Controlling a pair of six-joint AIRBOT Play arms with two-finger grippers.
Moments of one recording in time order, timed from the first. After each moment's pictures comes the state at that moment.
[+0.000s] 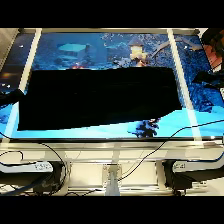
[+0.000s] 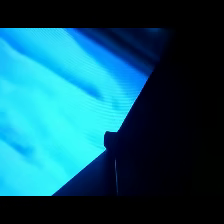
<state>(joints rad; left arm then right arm) 0.62 -1.51 1.04 1.18 -0.43 -1.25 -0.47 -1.53 1.56 -1.37 1.32 1.35</state>
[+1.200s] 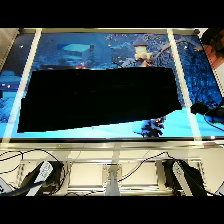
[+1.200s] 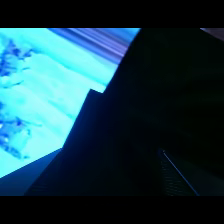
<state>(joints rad) 0.72 -0.94 1.04 1.25 -0.95 -1.26 -0.50 -0.76 0.66 -1.44 0.93 1.60</state>
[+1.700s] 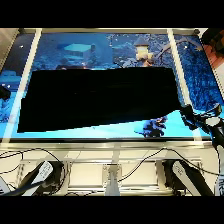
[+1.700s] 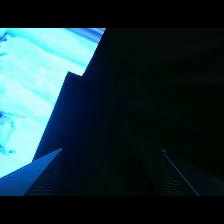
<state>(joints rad) 0.67 -0.99 1.04 1.25 -0.97 -1.26 -0.50 -0.95 0.45 -1.08 0.62 1.86</state>
